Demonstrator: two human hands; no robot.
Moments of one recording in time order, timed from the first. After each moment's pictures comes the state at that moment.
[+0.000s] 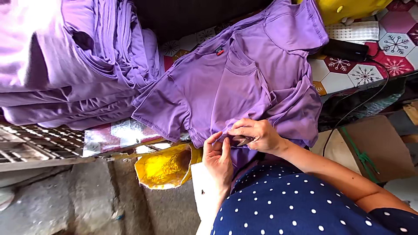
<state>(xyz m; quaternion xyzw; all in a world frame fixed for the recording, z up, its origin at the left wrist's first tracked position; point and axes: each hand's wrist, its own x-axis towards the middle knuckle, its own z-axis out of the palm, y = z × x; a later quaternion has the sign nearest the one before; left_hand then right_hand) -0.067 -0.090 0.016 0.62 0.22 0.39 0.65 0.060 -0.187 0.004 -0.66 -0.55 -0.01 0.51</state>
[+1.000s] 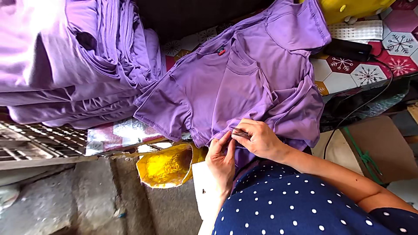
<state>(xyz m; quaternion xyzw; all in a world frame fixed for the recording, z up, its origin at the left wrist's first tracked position) -0.072 -0.087 0.010 0.72 0.21 0.36 0.55 0.042 -0.184 0.026 -0.74 -0.43 0.08 0.51</state>
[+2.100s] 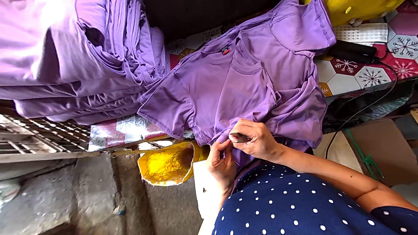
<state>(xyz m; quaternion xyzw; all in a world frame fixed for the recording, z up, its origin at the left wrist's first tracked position) -0.081 -0.083 -0.002 0.73 0.16 0.46 0.47 0.034 -0.166 0.021 -0.66 -0.47 0.02 0.59</state>
